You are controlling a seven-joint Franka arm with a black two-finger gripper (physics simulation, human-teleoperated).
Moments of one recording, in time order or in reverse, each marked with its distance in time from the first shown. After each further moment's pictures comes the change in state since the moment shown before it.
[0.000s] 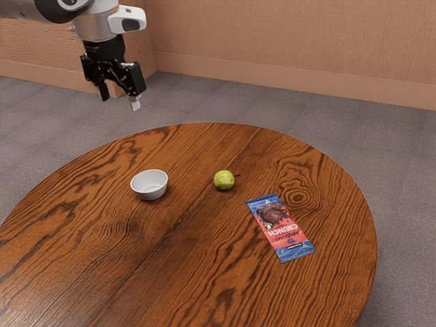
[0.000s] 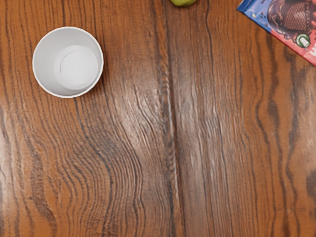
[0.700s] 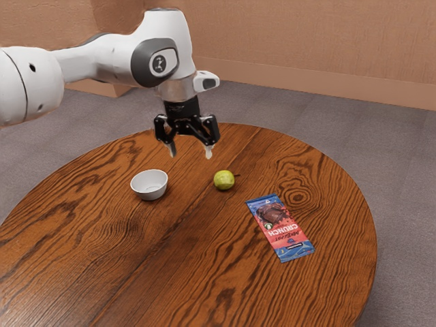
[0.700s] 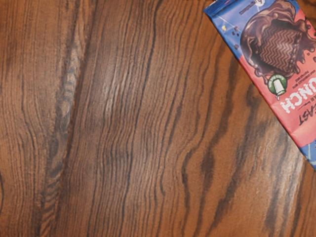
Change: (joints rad) arm 0.005 0.299 -0.109 0.008 -0.141 0.202 -0.365
